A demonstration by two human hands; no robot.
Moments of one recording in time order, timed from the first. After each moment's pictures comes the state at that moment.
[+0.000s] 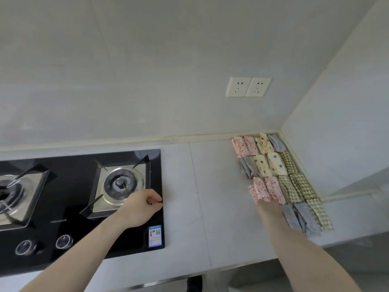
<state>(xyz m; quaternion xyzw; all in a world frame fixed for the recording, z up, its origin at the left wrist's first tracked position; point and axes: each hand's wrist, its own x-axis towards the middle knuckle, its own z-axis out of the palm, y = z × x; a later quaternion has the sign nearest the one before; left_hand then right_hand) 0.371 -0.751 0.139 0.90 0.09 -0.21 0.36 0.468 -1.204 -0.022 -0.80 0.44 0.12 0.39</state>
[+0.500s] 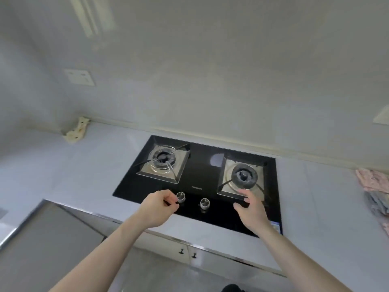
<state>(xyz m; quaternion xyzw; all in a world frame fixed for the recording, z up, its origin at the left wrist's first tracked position) 0.108 -0.470 0.181 0.88 0.25 -0.08 0.39 0.258 -0.750 0.121 -0.87 -0.09 0.20 0.44</state>
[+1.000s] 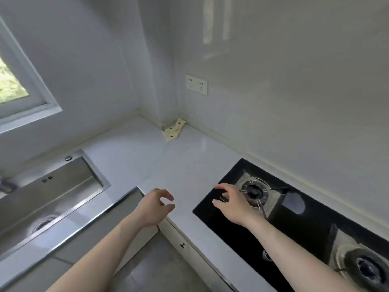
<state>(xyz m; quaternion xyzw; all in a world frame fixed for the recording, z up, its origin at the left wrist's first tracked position) -0.046 -0.197 0.188 0.82 0.46 0.01 0.34 0.195 -0.354 0.179 -0.78 -0.41 0.33 0.34</state>
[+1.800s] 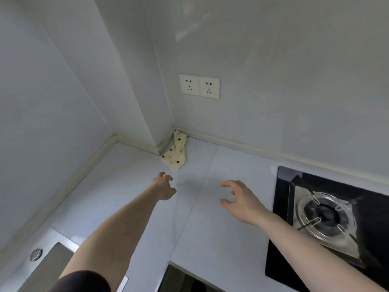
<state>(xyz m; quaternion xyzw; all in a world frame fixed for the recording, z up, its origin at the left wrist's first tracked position) 0.081 0.262 0.070 0.88 0.39 -0.22 0.19 0.198 -0.033 0.142 -0.84 -0.32 0.32 0.30</state>
